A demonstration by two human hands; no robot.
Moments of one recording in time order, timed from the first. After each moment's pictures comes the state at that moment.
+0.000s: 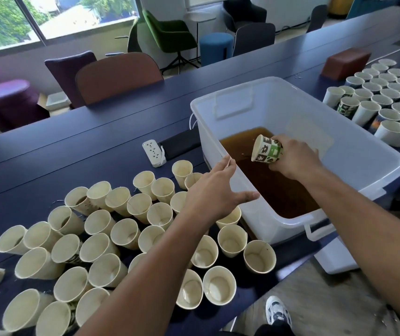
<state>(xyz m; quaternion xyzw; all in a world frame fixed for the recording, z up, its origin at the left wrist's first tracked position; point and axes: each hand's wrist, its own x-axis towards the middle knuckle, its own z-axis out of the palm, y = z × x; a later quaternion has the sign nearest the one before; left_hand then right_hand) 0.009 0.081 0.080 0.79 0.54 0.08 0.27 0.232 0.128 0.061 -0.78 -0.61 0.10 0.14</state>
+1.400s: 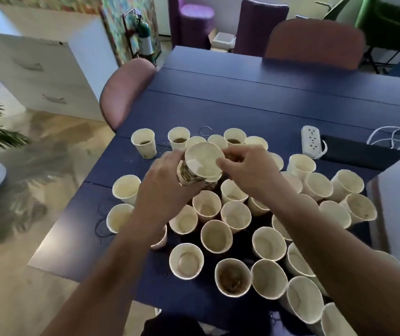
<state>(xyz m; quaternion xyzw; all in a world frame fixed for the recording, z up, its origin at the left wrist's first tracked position) -0.339 -0.069 0.027 0.46 0.79 0.39 0.11 -0.201 0.060 0.064 -0.40 -0.80 0.40 0.18</state>
